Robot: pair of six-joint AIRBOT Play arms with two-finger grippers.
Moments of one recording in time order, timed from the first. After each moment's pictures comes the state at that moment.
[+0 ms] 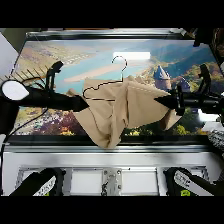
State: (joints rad) left arm -0.17 -1.01 1.05 0.92 -1.25 -1.46; right arm -0.35 -1.19 0.95 -0.21 1.61 -0.02
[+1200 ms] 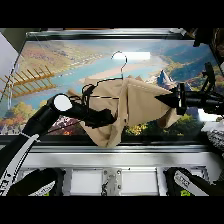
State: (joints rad) left arm -0.51 -1.17 0.98 0.82 -1.13 -1.81; right arm -0.35 -1.15 0.95 -0.20 1.59 -0.02
